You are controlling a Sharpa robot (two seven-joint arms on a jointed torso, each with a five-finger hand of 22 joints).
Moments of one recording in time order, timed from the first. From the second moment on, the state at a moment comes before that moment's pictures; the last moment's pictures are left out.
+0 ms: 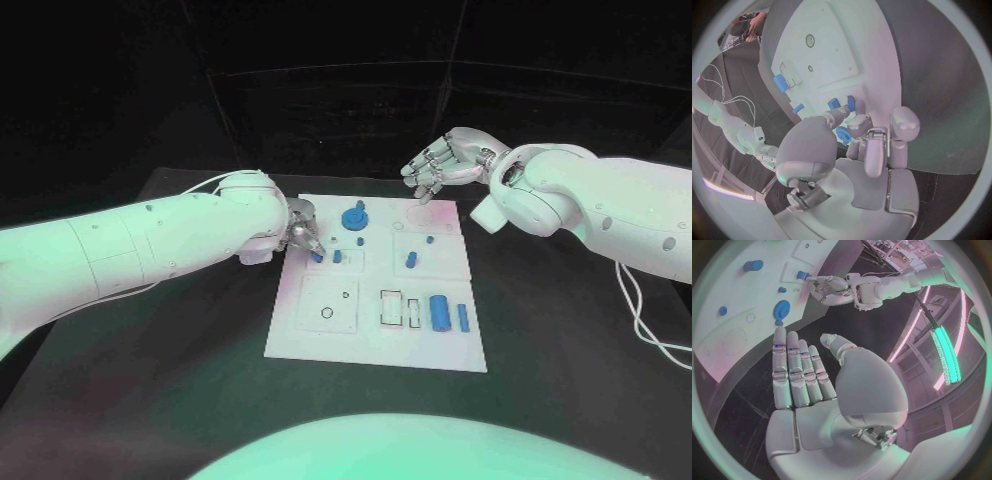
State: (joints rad) left arm 1.26 -0.62 -0.12 1.28 -1.18 0.18 -0.50; left_hand 1.09 -0.04 0.60 0.01 0.05 0.95 0.05 0.59 0.59 1.32 -0.03 1.18 0.97 1.46 -0.08 1.56 1.31 0.12 1.31 0.03 1.21 1.02; right arm 1.30 -0.69 -0.04 1.30 -0.71 -0.12 0.02; right_hand 1.27 -0.12 0.35 0.01 0.46 0.97 0.21 0.08 0.07 1.06 0.14 0.24 0.06 1.18 0.07 0.21 0.26 0.17 1.12 0.16 0.38 0.22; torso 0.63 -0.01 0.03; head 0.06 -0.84
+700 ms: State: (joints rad) left arm 1.25 -0.62 -0.13 1.28 -1.18 0.15 -0.50; left_hand 0.98 -0.08 0.54 0.02 0.05 0.97 0.02 0.61 0.60 1.33 -0.04 1.21 1.00 1.47 -0.09 1.56 1.31 0.12 1.32 0.02 1.23 1.05; right arm 1.30 -0.69 -0.04 1.30 -0.71 -0.12 0.02; right_hand 1.27 -0.12 0.35 0.01 0.46 0.97 0.21 0.08 0.07 1.06 0.14 0.24 0.06 1.18 0.07 0.21 0.26 0.17 1.12 0.16 0.38 0.22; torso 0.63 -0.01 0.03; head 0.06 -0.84
